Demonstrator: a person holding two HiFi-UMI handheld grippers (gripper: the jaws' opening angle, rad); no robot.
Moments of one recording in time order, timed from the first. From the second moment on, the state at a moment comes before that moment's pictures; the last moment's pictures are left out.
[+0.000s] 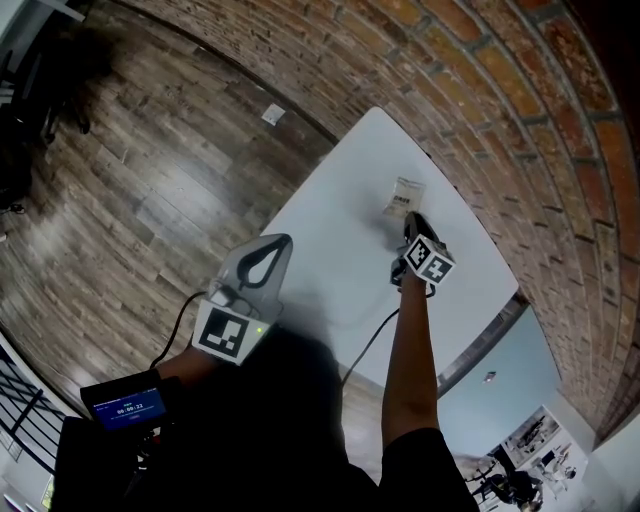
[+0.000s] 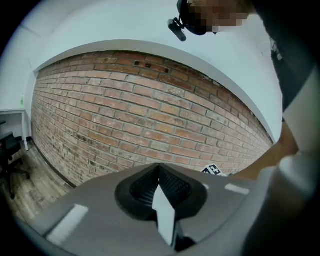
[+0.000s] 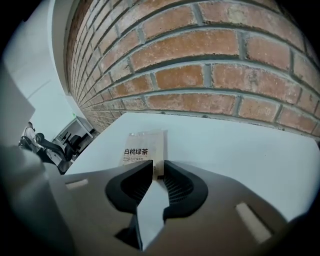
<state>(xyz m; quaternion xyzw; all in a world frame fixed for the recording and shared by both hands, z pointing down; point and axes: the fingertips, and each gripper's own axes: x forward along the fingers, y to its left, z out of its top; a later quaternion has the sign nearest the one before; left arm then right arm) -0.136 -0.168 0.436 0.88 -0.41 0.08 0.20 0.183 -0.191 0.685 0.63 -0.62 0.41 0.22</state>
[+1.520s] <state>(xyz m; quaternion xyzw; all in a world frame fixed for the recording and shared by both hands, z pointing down) -0.085 -0.103 0.418 0.93 -0.32 0.08 0.17 0.121 -0.064 0.628 0.69 -0.60 0.39 0.10</state>
